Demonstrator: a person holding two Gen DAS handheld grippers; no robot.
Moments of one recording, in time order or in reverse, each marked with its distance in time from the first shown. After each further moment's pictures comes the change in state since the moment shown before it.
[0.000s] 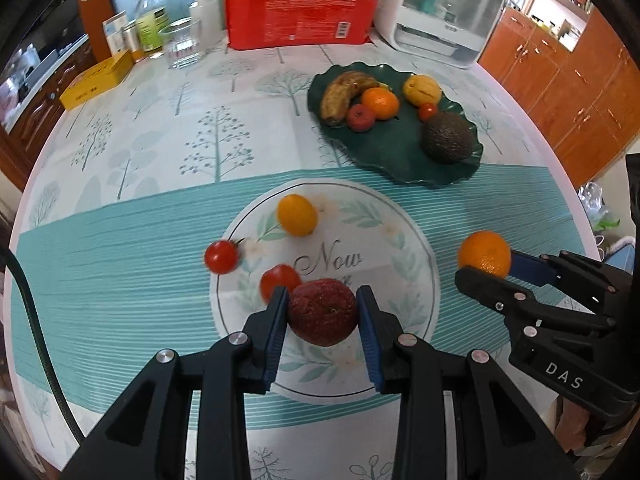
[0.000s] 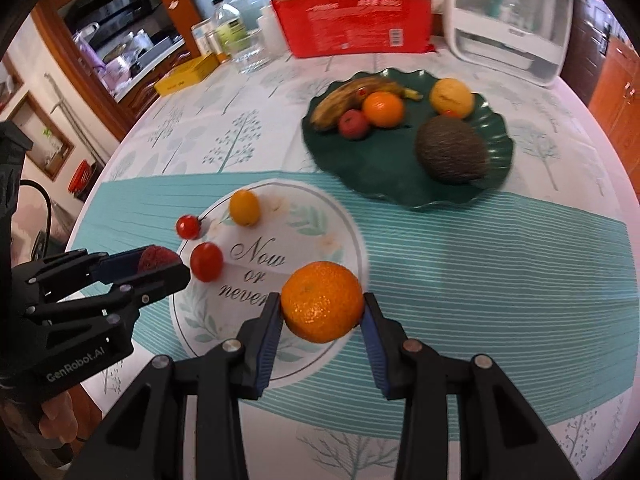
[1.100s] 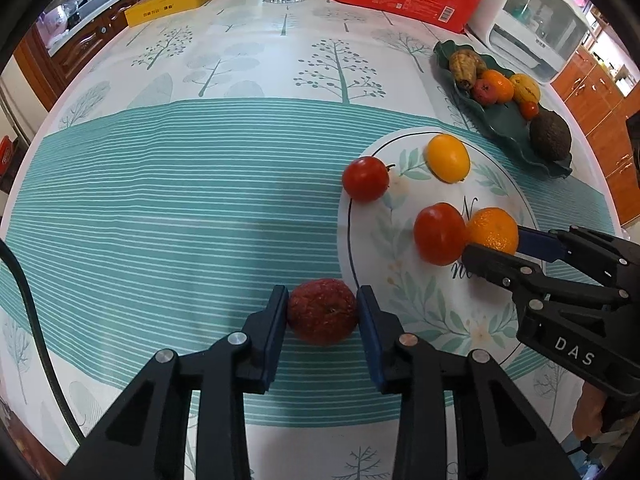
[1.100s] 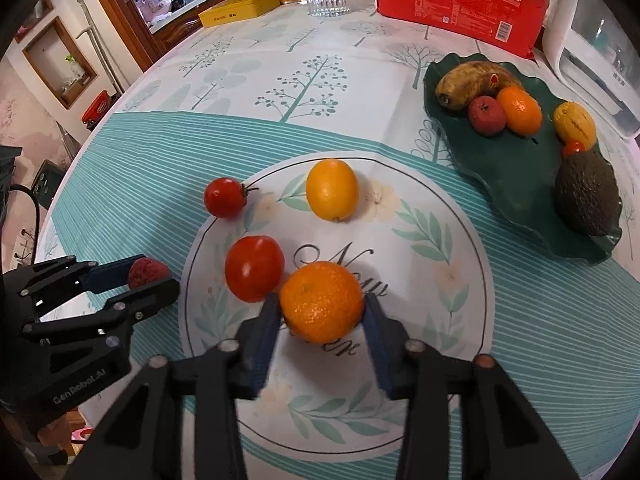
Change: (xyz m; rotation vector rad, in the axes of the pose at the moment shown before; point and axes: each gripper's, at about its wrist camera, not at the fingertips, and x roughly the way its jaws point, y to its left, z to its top) left arm 0.045 0.096 -0.049 -0.216 0.046 0.081; right arm 0.088 0.081 0.015 -0.230 0.133 0.025
